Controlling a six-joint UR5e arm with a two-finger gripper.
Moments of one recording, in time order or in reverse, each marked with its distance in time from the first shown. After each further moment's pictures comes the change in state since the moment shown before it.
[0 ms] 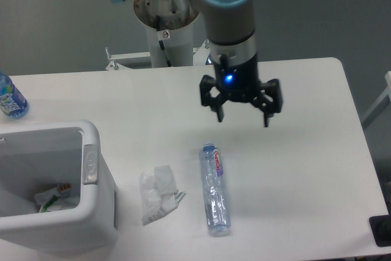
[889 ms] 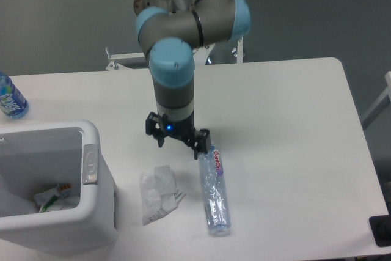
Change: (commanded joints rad) arm -0.107 -0.205 -0.101 0.031 -0.106 -0.032
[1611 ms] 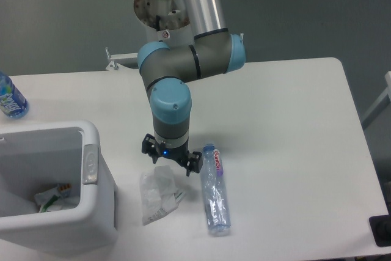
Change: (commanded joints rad) arm -0.034 -0.051 -0.002 0.052 -0.008 -0.003
